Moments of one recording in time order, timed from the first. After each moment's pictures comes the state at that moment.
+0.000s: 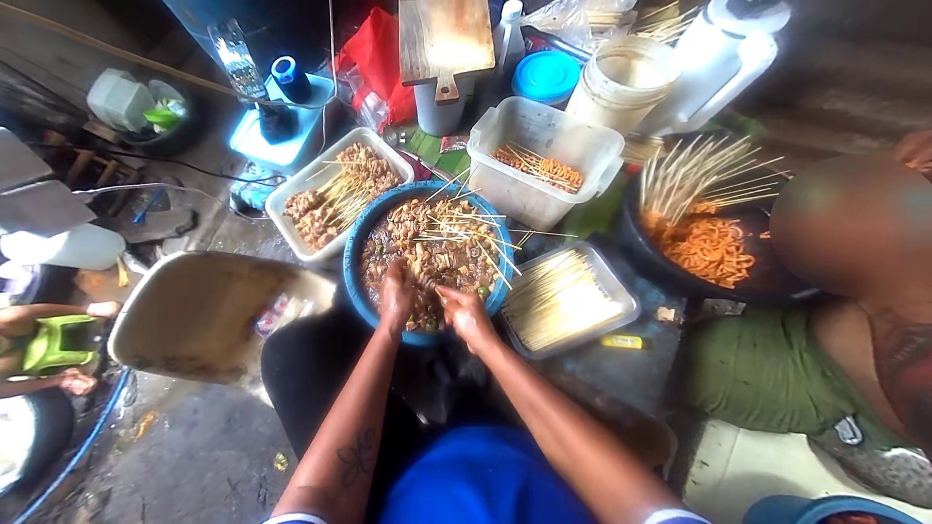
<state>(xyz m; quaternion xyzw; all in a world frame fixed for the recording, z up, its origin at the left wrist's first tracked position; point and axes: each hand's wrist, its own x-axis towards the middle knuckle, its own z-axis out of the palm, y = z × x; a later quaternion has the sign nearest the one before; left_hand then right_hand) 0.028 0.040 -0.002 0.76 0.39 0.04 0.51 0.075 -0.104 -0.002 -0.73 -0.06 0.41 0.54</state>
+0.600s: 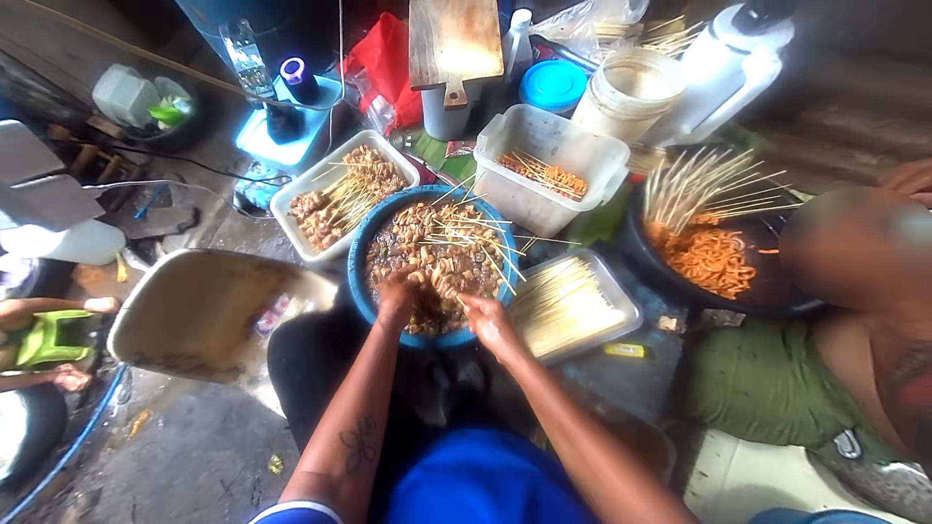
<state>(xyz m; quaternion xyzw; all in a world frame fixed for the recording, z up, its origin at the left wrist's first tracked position) 0.034 0.045 -0.011 0.47 0.48 0.10 0.73 0.091 -0.133 0.007 -0.80 -0.13 0.39 0.43</state>
